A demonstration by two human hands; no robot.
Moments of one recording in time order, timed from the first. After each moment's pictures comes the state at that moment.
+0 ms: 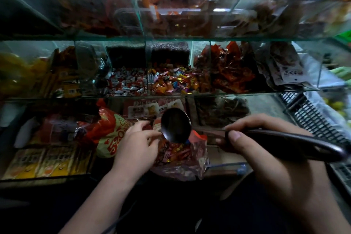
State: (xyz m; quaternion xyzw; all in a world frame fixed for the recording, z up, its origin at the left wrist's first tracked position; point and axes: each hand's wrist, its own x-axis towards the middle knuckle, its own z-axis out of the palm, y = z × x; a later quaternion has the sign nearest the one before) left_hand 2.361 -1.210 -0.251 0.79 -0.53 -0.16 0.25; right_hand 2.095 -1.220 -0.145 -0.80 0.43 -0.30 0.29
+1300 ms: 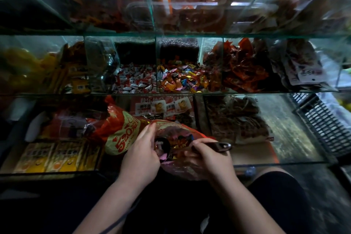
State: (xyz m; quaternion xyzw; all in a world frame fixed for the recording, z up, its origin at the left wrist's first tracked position) left_hand 2.368 -1.194 -0.278 0.80 -0.49 -0.21 0.28; right_hand 2.189 -1.261 -0.285 -0.33 0.56 -0.37 0.67
